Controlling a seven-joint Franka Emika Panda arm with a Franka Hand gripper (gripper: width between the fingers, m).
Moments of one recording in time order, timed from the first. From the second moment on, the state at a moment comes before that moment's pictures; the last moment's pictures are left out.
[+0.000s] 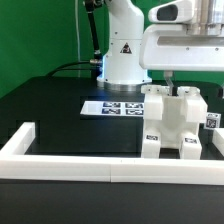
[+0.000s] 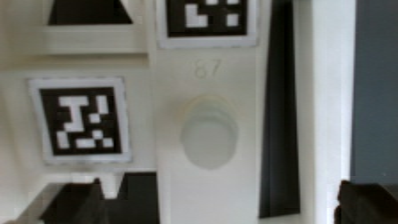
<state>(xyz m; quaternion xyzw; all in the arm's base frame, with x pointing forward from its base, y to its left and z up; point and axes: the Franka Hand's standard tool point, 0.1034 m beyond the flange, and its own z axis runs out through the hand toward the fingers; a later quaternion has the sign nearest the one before) 0.553 0.094 0.112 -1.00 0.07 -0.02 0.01</state>
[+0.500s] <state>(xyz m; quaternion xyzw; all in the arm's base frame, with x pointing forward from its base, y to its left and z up) 0.536 0.114 0.137 -1.00 0.09 -0.02 0.02</state>
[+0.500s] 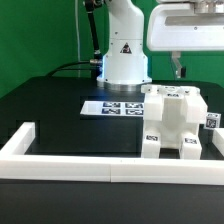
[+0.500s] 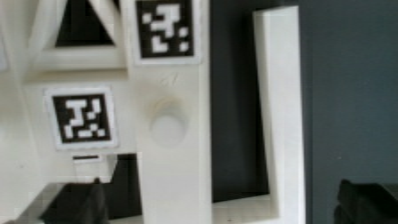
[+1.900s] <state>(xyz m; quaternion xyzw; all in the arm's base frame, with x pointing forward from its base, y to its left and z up) 0.448 0.188 0.107 -0.98 0.19 0.01 0.02</state>
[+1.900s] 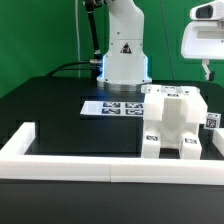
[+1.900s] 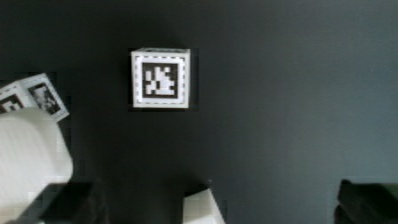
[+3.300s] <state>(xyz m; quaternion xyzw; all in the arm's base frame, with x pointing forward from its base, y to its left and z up) 0.395 0.185 0.065 -0.98 0.18 0.03 0.00</state>
